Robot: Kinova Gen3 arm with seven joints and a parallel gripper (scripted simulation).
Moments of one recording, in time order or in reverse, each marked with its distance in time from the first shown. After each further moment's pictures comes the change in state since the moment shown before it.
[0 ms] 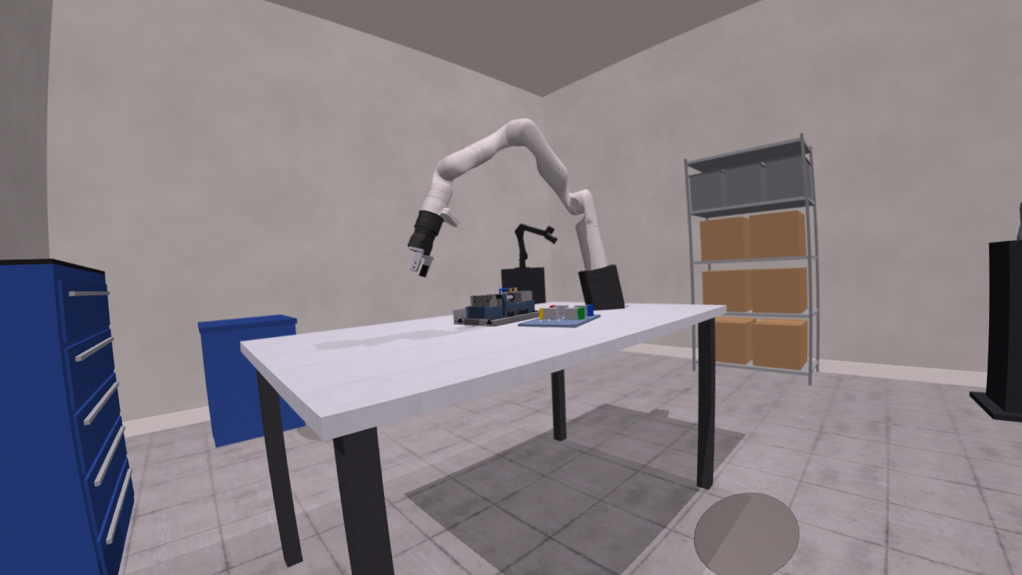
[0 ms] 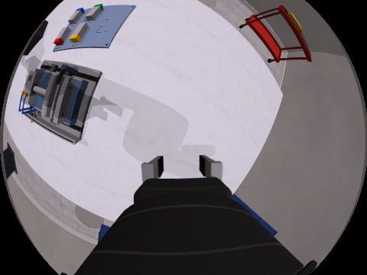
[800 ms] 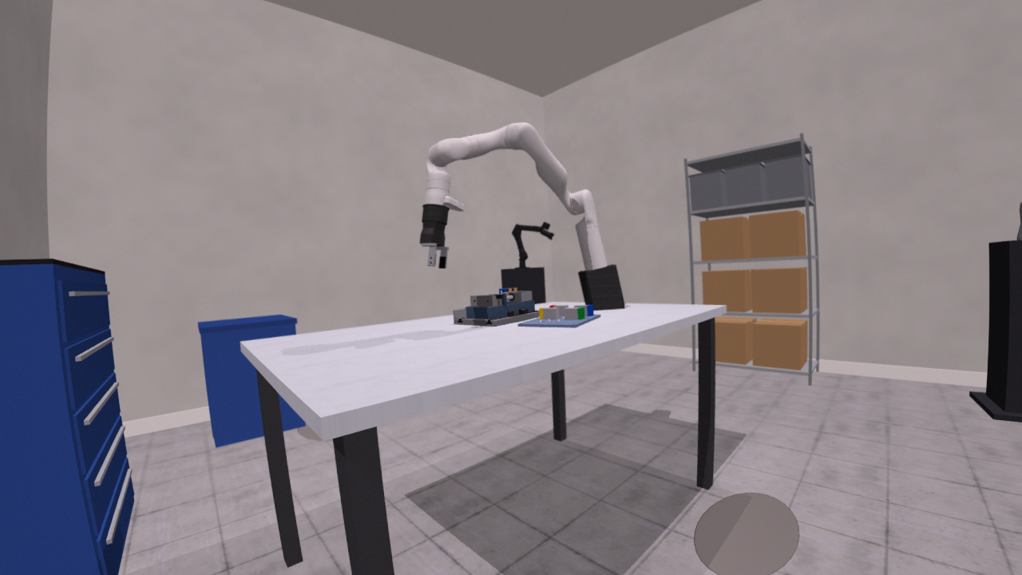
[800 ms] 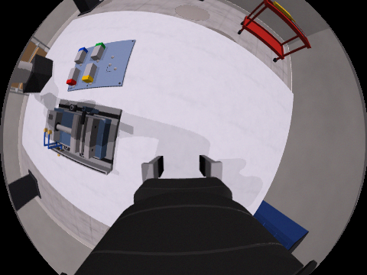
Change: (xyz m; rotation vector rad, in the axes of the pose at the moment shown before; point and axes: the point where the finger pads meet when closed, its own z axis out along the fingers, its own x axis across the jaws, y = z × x) arm -0.019 -0.036 -0.036 0.156 -0.212 0.142
